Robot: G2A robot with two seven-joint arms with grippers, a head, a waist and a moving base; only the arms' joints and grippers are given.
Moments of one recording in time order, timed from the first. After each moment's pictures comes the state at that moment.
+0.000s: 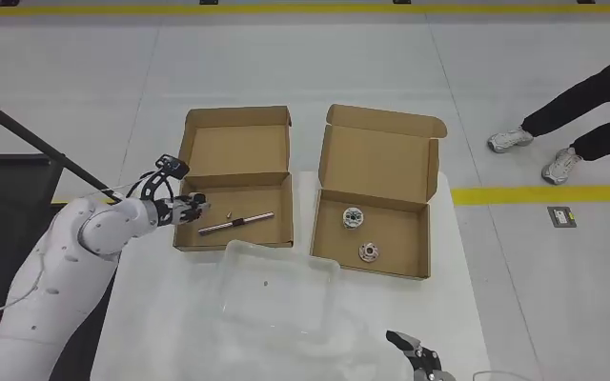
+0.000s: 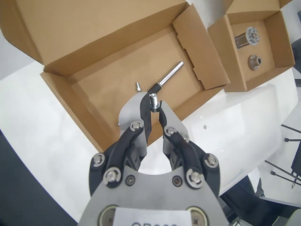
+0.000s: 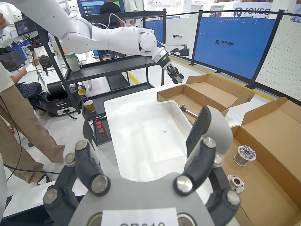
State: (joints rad) left arm 0.44 -0.89 -0.95 -1.04 0.52 -0.45 -0.80; right arm -1.84 -1.23 1.62 -2.15 -1.58 -1.01 -0.47
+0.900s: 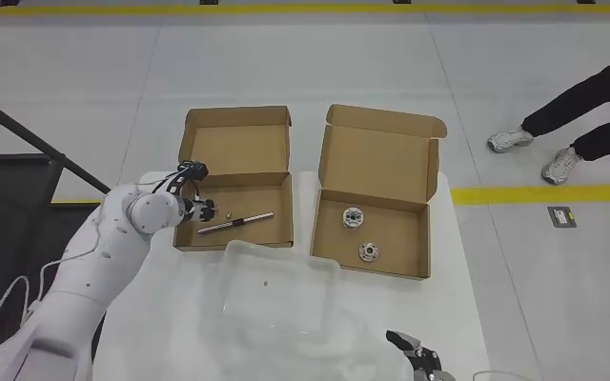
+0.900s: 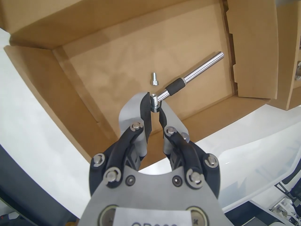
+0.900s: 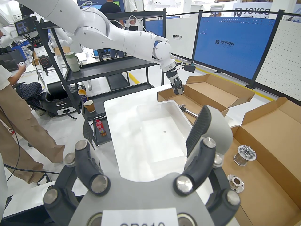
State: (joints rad) left arm 0.25 -1.07 -0.71 -0.69 0.52 -0.31 -0.83; right arm -1.84 -1.23 1.62 -2.15 -1.58 -1.01 -0.47
